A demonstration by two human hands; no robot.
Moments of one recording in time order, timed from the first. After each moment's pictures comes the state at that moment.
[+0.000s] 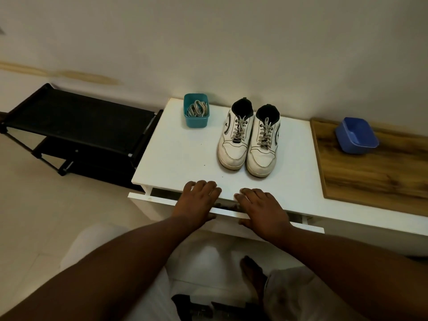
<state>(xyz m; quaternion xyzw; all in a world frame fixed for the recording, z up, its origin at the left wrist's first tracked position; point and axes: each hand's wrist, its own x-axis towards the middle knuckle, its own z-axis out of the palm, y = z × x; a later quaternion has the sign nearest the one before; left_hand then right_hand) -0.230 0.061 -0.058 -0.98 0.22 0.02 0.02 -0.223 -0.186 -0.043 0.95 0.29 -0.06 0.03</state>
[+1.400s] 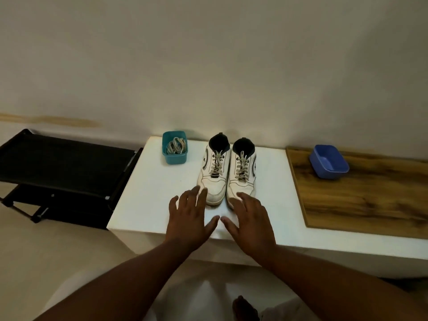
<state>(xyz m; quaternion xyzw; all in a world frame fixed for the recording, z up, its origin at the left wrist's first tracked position) -0.185 0.019 -0.023 -0.99 0.07 -0.12 -0.08 -0.185 -0.185 -0.021 0.97 0.13 0.13 -0.14</state>
